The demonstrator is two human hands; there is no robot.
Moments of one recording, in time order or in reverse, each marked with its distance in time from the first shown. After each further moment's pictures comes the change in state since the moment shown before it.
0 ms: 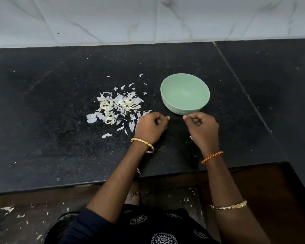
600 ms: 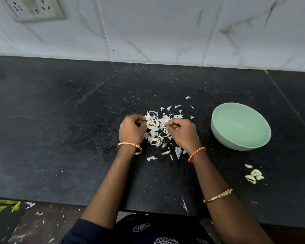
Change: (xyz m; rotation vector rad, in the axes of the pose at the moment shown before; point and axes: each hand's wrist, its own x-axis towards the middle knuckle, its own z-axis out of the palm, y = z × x) left_hand 0.045 -0.090 -0.143 0.047 0.402 -0.233; right_hand 0.026 -0.071 0.169 -0.058 -0.431 -0.212
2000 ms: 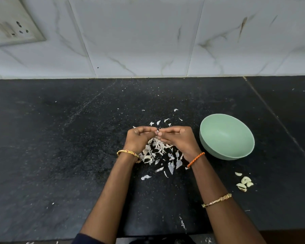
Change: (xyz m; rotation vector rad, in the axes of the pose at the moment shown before) left_hand 0.012 0.047 0.009 -0.520 -0.389 -0.175; right_hand 0.017 -0.005 -0.022 0.677 -0.076 0.214
